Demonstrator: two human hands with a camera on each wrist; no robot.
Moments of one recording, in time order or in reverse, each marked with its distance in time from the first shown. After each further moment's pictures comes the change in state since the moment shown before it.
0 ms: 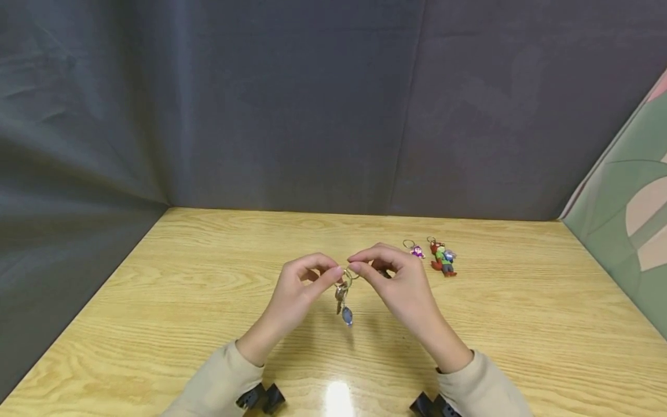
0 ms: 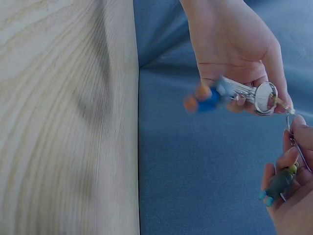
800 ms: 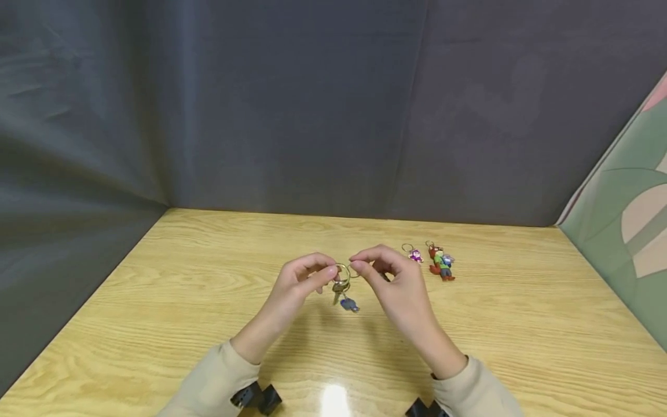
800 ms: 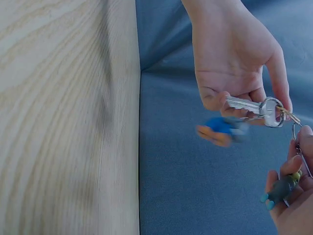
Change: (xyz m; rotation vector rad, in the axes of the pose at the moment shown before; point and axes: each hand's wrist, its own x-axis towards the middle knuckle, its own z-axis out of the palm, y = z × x) left_hand 0.002 -0.001 -0.005 -0.214 -0.034 -0.090; right_hand -0.003 -0.004 0.009 -0.007 0.085 -0.046
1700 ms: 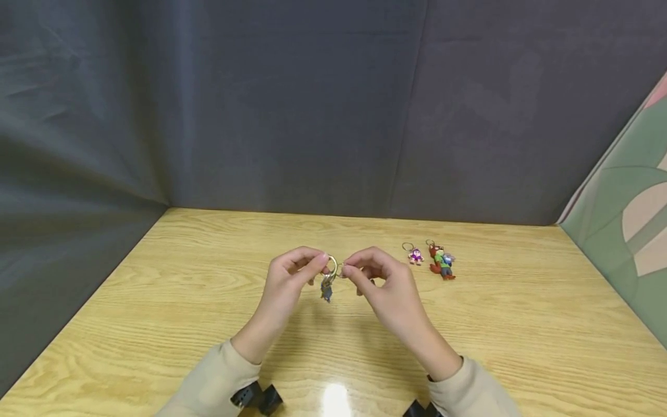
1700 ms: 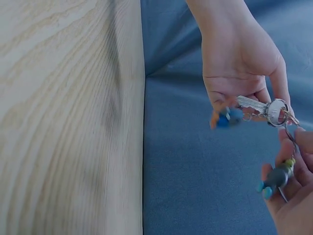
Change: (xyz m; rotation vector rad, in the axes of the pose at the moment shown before) left_hand 0.001 0.003 0.001 -0.026 0.190 0.021; right_hand -0.002 0.001 0.005 0.059 -0.098 0.001
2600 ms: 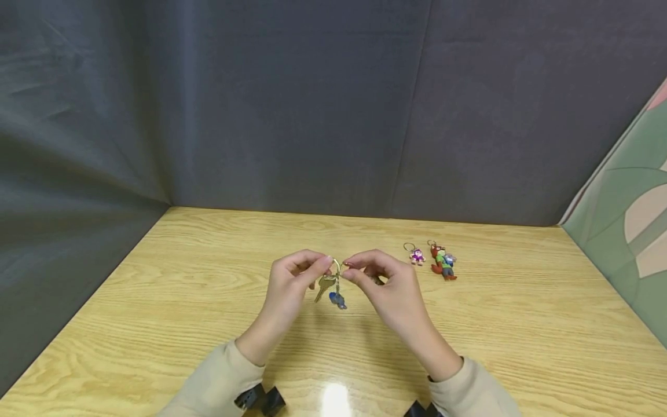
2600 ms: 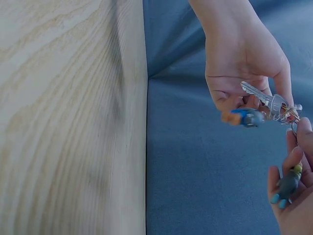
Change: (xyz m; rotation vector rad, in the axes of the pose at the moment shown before) left_hand -0.002 -0.002 0.003 0.026 0.034 0.021; right_hand 0.000 0.001 0.003 -0.046 0.062 -0.028
